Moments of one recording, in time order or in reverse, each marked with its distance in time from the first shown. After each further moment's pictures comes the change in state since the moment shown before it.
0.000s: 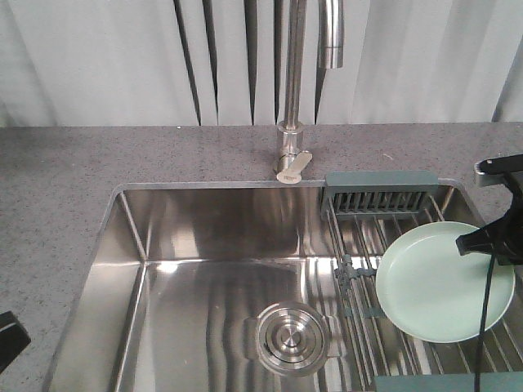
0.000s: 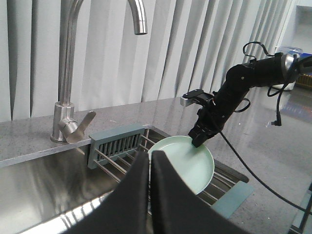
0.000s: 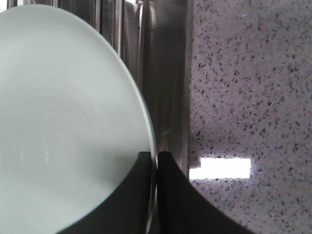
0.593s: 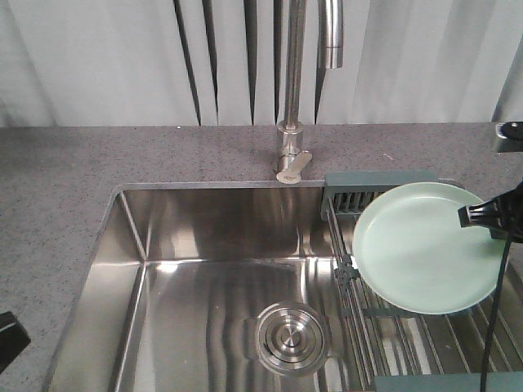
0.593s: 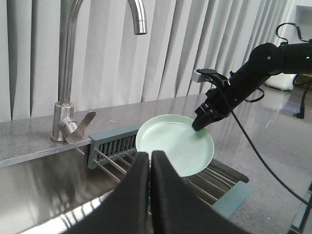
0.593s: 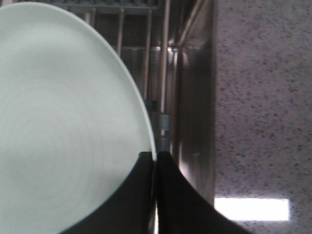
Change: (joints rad) left arm 0.000 0.000 0.000 0.000 0.000 0.000; right arm 0.002 -0.175 0.001 0.185 0.026 -0.083
